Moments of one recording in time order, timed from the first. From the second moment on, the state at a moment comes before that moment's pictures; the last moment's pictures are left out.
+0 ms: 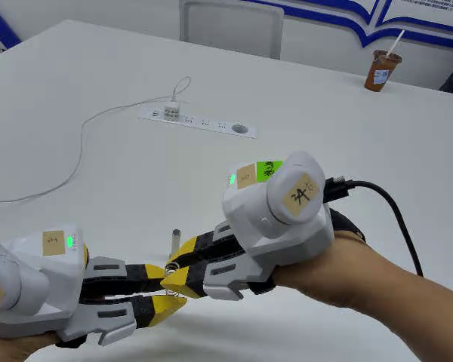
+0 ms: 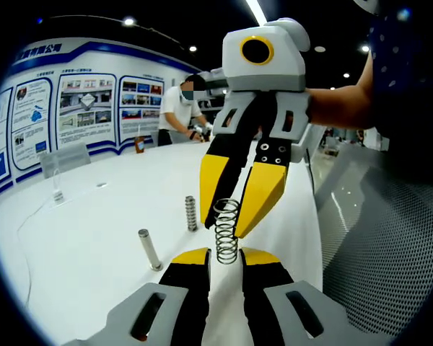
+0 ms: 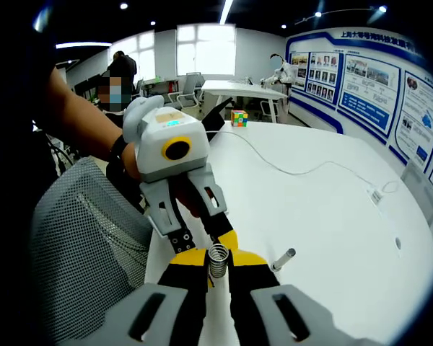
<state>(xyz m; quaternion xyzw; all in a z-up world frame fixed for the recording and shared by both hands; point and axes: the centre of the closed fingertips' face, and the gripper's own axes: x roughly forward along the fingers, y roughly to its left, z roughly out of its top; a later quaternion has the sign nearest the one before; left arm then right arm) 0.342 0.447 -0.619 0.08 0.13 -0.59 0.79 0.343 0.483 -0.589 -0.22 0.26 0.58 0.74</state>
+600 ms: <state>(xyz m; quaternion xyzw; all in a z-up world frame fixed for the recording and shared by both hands) 0.366 0.480 -0.617 0.07 0.14 -0.54 0.83 0.365 0.474 -0.580 -0.22 0.25 0.55 0.77</state>
